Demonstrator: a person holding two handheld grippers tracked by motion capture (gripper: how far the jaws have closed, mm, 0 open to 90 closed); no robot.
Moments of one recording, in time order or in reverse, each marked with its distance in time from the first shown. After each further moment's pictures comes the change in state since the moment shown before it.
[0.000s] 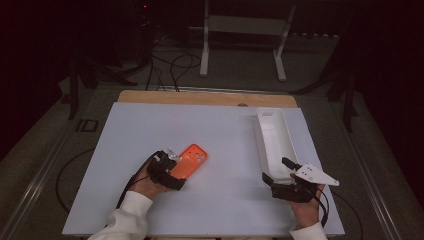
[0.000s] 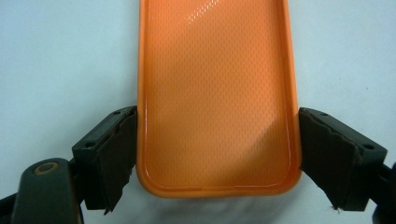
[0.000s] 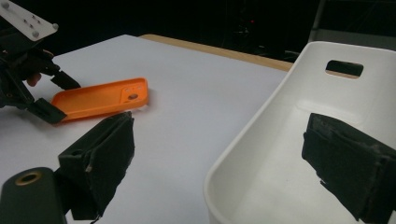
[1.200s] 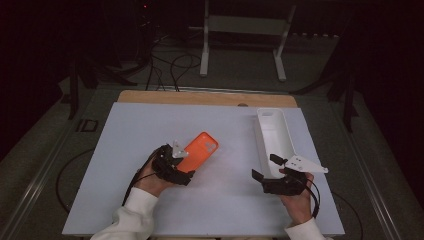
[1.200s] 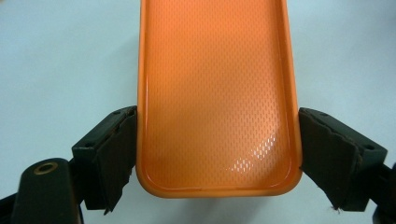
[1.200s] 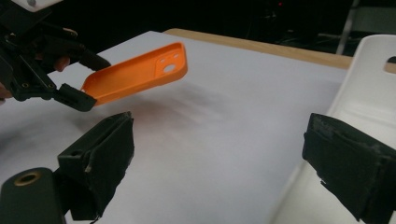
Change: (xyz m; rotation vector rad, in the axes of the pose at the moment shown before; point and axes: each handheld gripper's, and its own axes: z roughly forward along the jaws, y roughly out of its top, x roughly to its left) left arm -0.021 0.027 -0.030 -0.171 0.027 0.086; right arm 0.011 0.021 0.024 0.065 0.109 0.066
